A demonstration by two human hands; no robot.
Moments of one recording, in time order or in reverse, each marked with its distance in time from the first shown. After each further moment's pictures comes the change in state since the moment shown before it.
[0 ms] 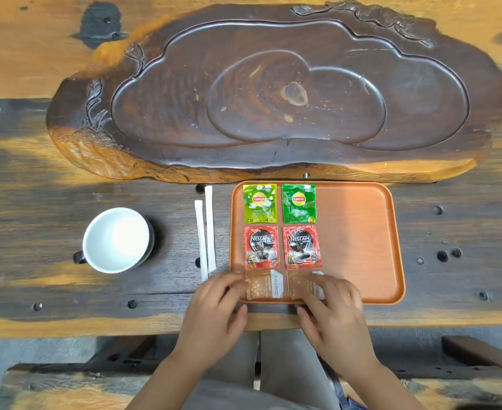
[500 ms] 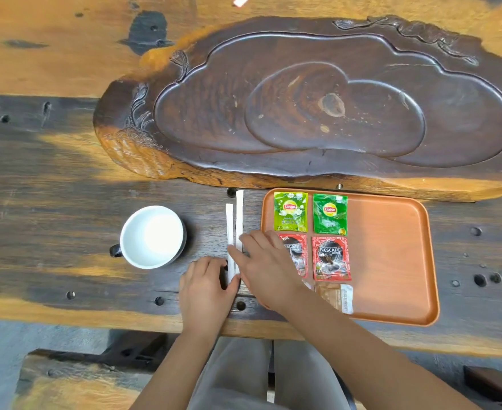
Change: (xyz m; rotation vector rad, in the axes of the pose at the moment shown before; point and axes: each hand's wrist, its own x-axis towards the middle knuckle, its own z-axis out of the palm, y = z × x) left_hand 0.019 -0.040 -0.010 0.165 0.097 -0.556; right_hand 0.124 -0.090 0.055 -0.175 -0.208 -0.365
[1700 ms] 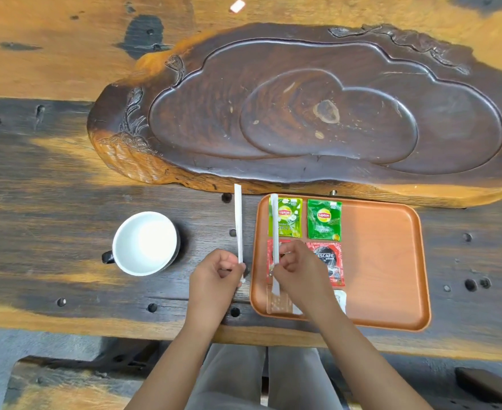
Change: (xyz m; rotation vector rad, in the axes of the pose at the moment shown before) left_hand 0.018 0.040 -0.028 -0.759 -0.163 -0.341; right_hand -0.027 0.024 -0.042 0.881 -0.011 0.785
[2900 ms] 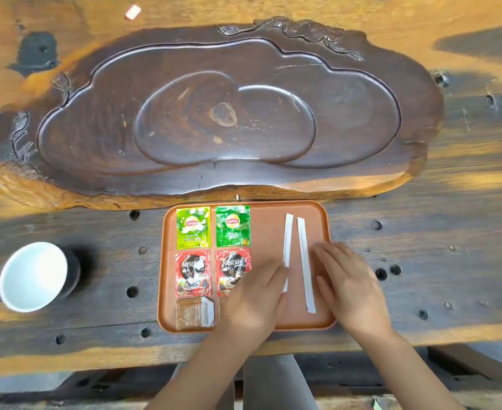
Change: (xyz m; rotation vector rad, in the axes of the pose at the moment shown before) left_hand -0.053 0.049 0.182 0.823 -0.325 0.842; right_hand -0.009 0.166 -0.166 -0.656 0.265 -0.334
